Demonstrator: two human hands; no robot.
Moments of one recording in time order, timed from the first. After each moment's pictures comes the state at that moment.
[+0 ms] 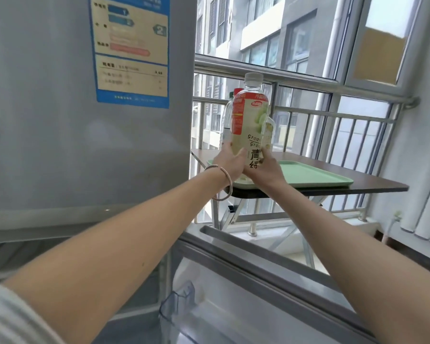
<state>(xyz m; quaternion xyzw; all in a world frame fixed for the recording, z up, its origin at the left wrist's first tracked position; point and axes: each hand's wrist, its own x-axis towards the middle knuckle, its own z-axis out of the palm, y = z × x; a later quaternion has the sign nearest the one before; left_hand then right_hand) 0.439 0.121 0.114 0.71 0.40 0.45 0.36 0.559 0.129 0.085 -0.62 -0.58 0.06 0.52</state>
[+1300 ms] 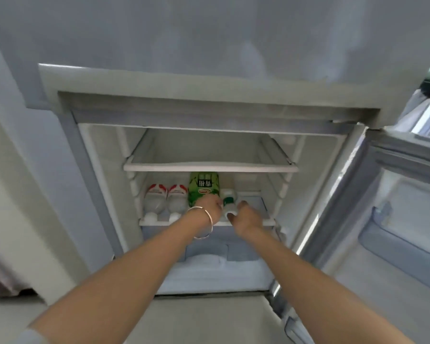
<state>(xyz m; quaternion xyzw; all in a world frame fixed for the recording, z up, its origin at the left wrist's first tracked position) 0.122 0.185 -0.207 0.68 0.64 0.16 0.32 0.239 0.179 -0.249 -0.75 -0.61 0.20 0.18</state>
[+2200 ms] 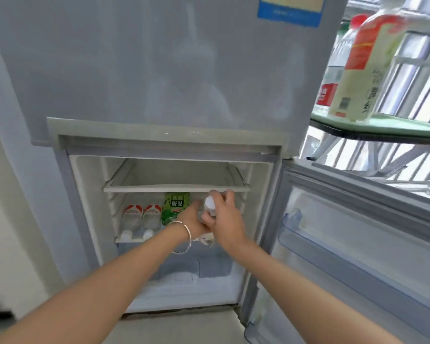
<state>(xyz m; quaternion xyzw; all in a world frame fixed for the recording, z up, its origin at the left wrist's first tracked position) 0.159 0.101 -0.131 0.72 0.60 0.22 0.29 0.266 0.082 -0.140 -0.60 -0.72 0.07 0.35</state>
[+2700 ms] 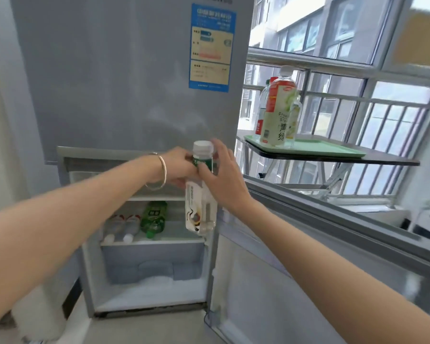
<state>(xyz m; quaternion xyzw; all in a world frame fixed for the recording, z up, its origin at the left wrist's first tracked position) 0.208 -0.041 0.084 0.75 0.52 0.27 0.31 0.348 -0.058 0.033 -0.47 -0.72 0.06 0.51</state>
